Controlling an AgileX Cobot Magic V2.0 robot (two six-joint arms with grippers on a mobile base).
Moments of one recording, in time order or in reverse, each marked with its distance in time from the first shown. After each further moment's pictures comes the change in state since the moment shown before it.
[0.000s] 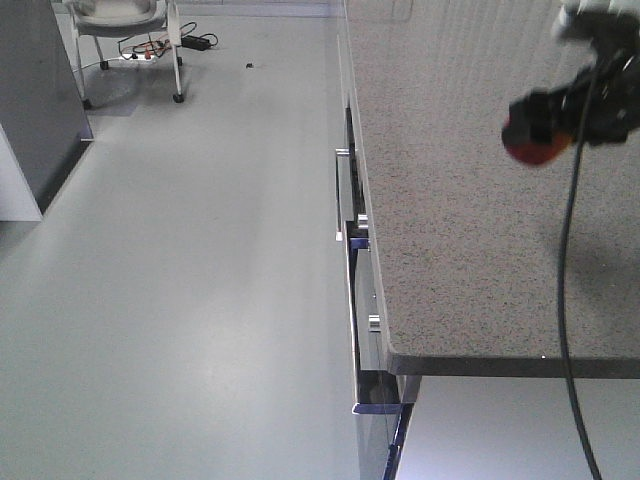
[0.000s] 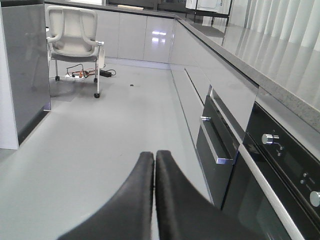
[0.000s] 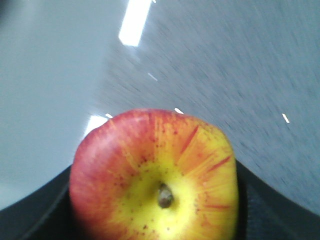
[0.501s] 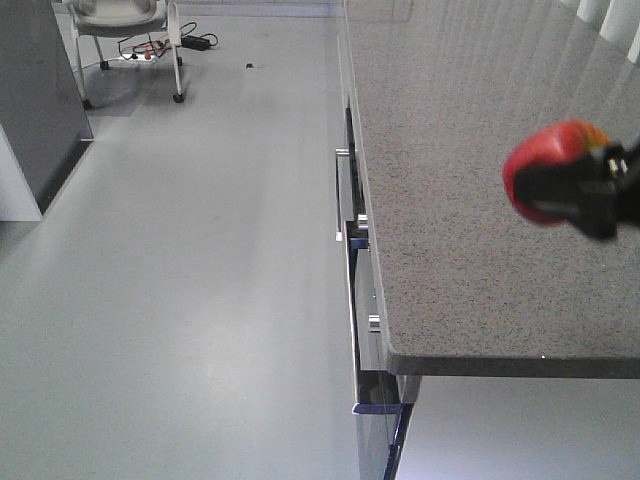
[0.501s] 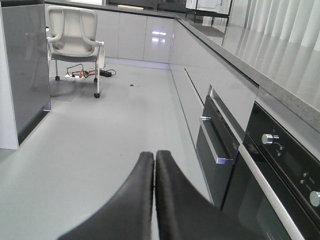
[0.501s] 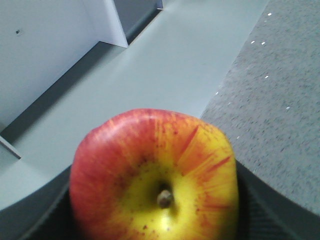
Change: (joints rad) left arm 0.000 0.000 0.000 0.000 0.000 0.000; right arm 0.000 -0.695 0.639 0.377 -0.006 -0.337
